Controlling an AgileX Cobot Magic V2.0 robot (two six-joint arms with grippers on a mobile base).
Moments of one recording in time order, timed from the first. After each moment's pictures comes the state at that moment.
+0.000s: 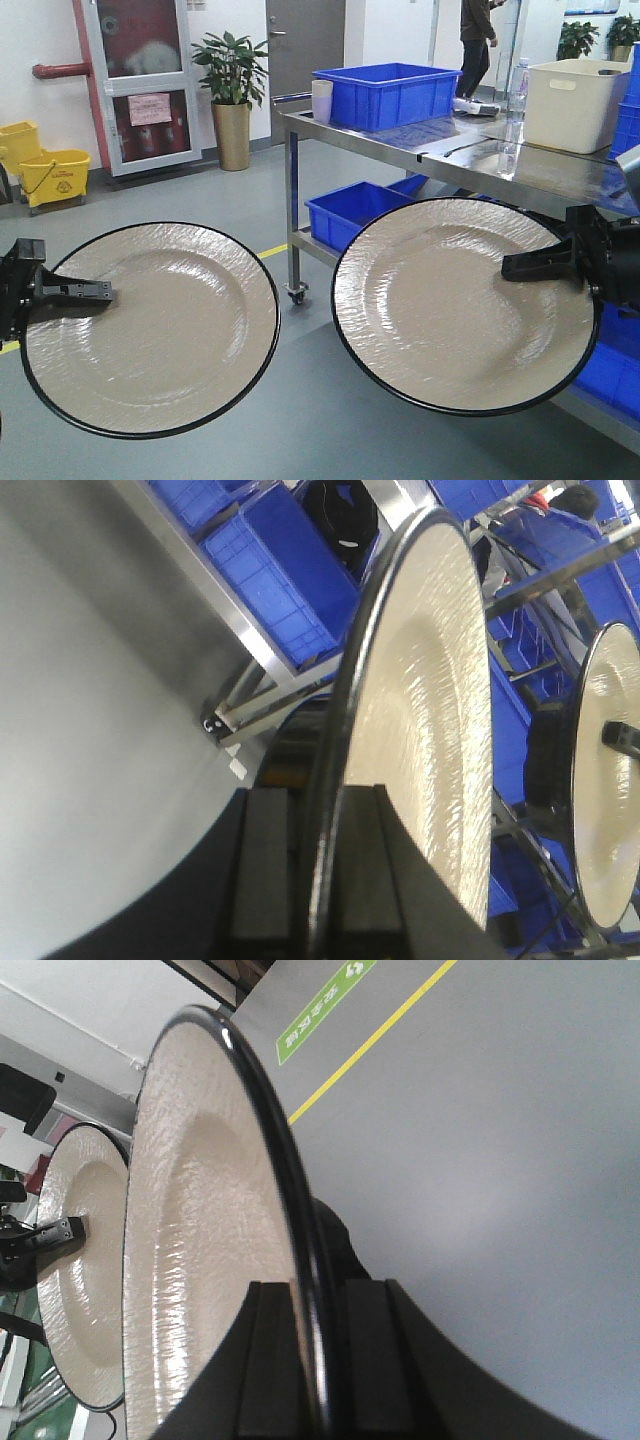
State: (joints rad) left arm 0.27 1.64 -1.29 -1.31 1.13 0.67; right arm -0.24 1.62 -1.42 1.21 1.15 -0.60
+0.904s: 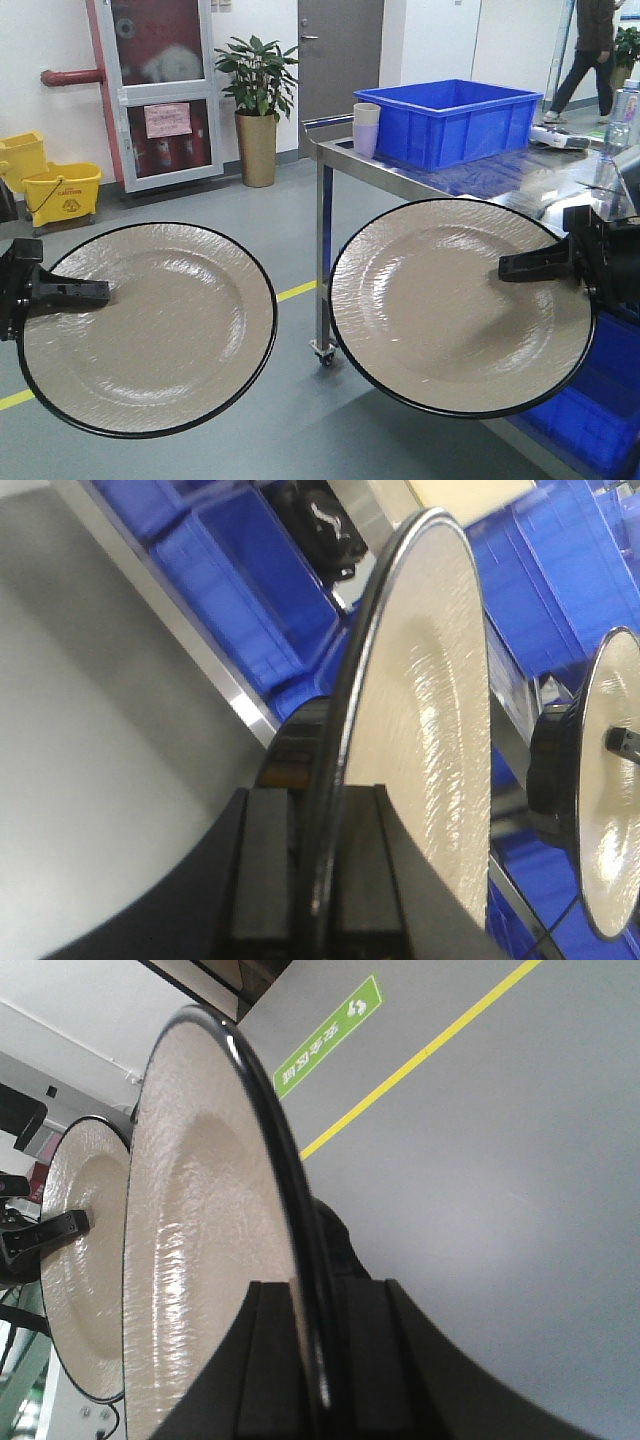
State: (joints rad) left arm 0.27 1.64 -1.29 -1.31 1.13 0.67; right arm -0.24 1.62 -1.42 1.21 1.15 -0.60
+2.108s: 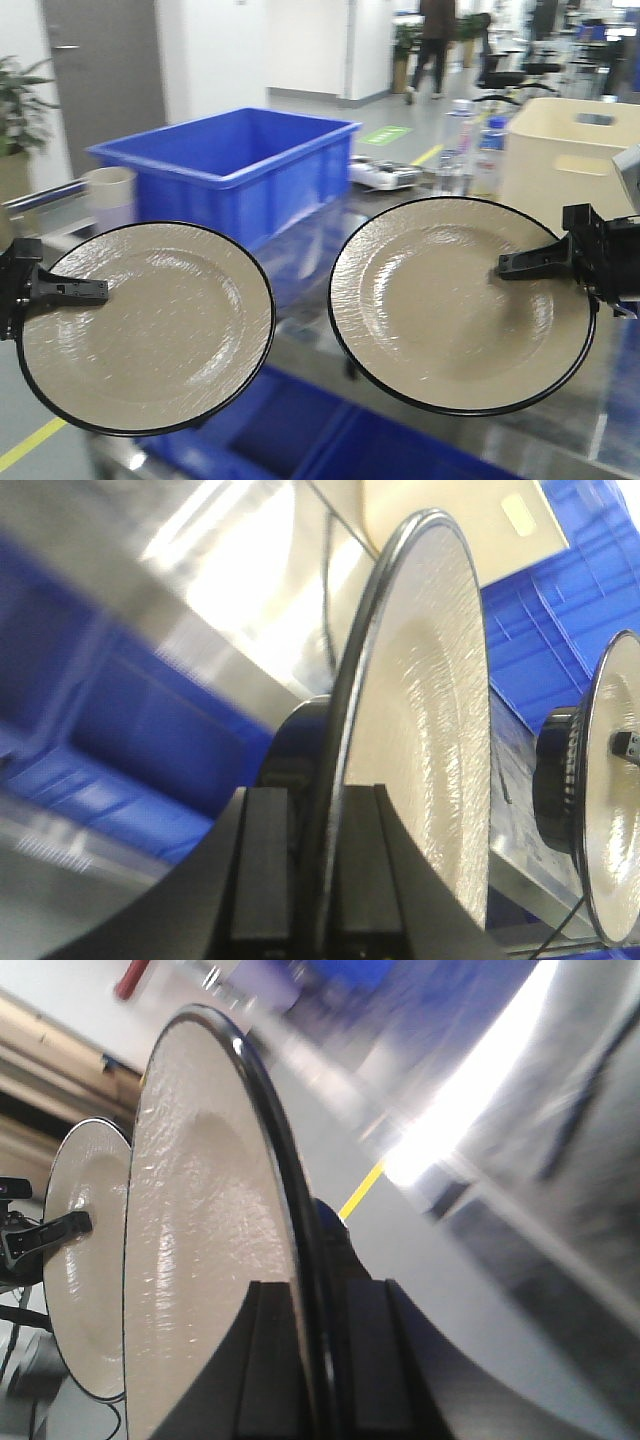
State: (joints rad) left arm 0.27 1.64 -1.29 -1.31 1.12 0.67; right arm -0.24 1.62 -1.42 1.22 1.15 -0.60
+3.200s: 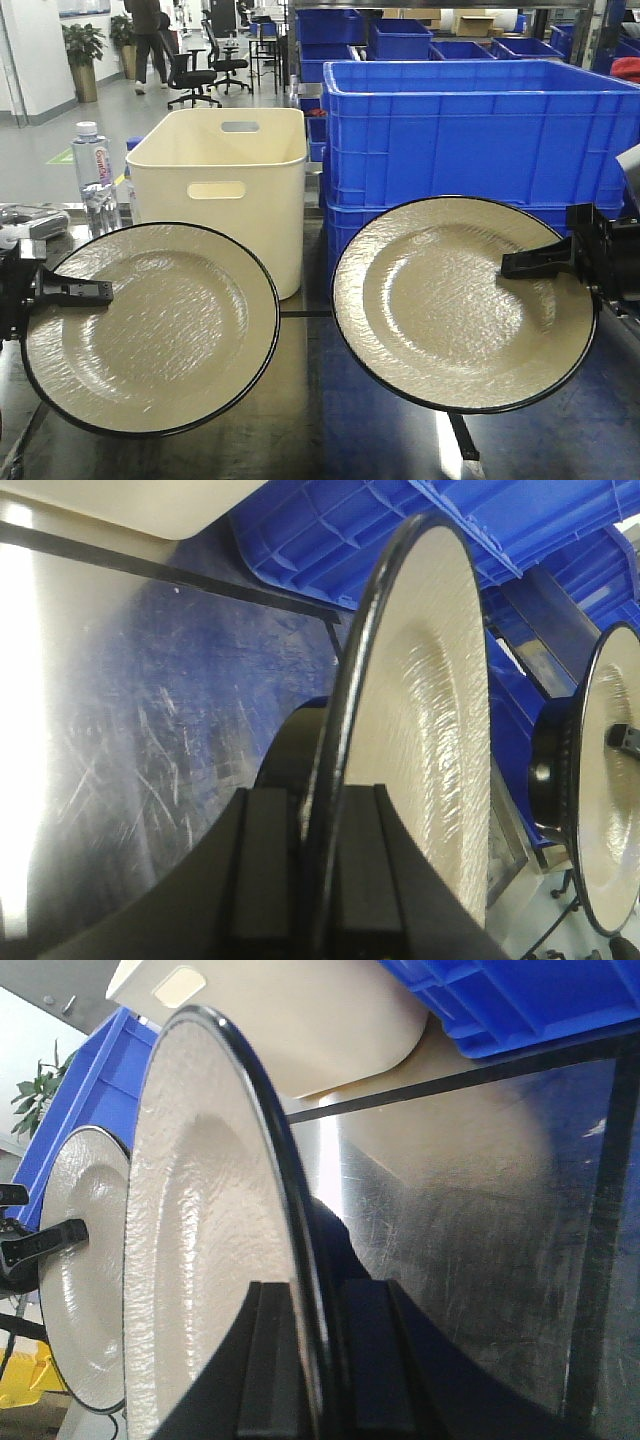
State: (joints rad) left arm 0.27 1.64 -1.29 -1.31 1.12 0.67; right arm -0.24 1.62 -1.42 1.22 1.14 -0.60
